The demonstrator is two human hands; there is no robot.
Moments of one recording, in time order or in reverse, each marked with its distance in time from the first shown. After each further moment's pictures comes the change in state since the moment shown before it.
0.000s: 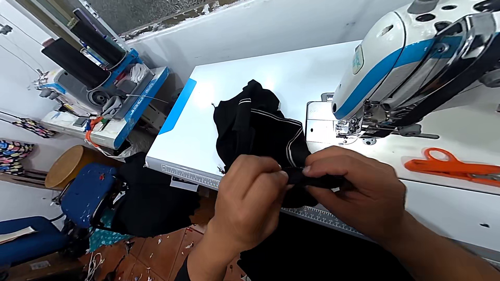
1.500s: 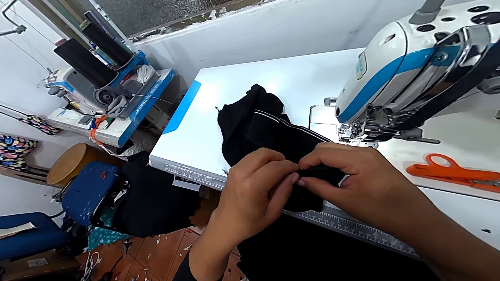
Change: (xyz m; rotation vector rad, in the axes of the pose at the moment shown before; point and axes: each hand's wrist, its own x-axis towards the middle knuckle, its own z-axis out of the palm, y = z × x) left_hand 0.009 -0.007 -0.001 -0.139 -0.128 -0.094; right_hand 0.021 -0.012 -0.012 -0.222 -0.249 0.273
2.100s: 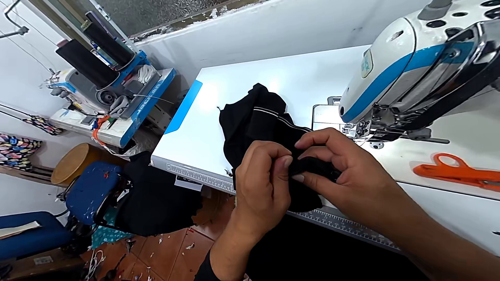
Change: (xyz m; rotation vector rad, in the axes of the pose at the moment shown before) left_hand 0.002 0.000 0.028 -0.018 0.311 -0.107; right_hand 0.001 -0.012 0.013 0.384 -0.012 0.217
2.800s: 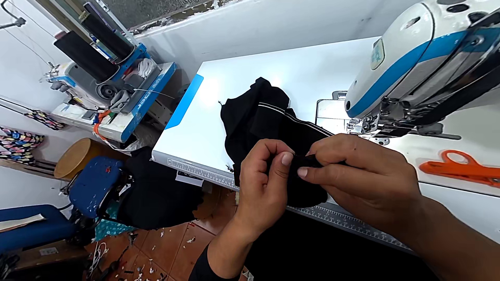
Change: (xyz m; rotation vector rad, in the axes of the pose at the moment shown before) left_hand -0.006 0.005 -0.003 -0.436 -0.079 -0.342; right_hand 0.009 0.014 -0.012 -0.376 0.061 -0.755
